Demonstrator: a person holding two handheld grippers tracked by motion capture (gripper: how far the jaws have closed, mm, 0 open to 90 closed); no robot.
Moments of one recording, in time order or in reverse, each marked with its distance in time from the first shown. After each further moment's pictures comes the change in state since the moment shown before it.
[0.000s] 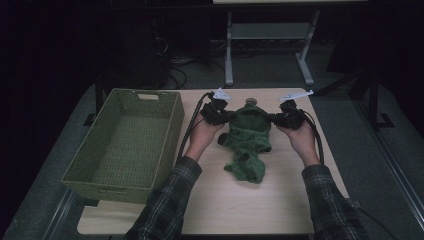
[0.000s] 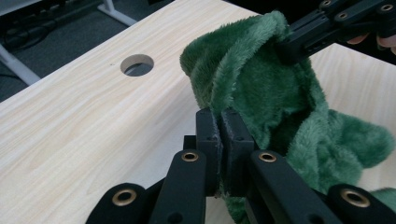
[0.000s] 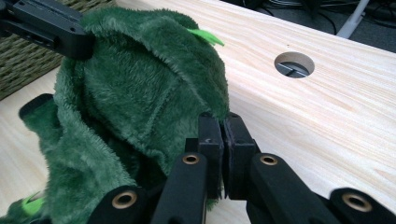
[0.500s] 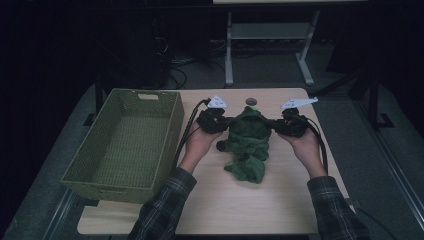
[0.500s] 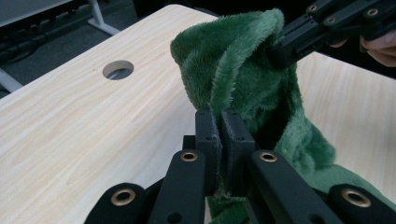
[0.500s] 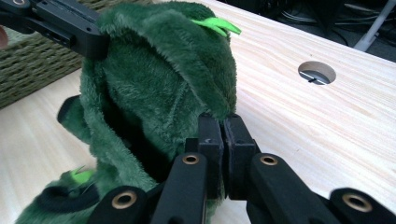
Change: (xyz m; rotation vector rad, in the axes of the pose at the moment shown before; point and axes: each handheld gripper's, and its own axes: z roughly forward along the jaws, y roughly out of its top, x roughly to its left) left arm -0.025 -0.013 -0.027 -0.055 -0.034 0.019; right arm 0.025 -0.012 -0.025 -0.038 0.045 -0.075
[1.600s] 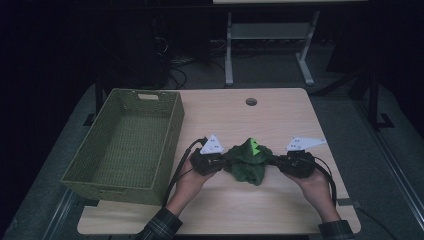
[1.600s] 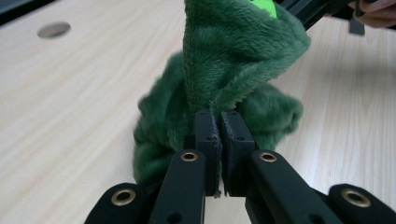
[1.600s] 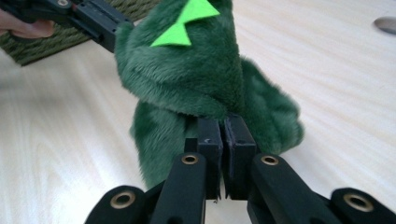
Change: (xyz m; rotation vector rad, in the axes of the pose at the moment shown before) left arm -0.069 -0.079 -0.030 0.020 -0.071 0.080; right arm 0.064 -0.080 -0.037 0.007 0.091 -0.073
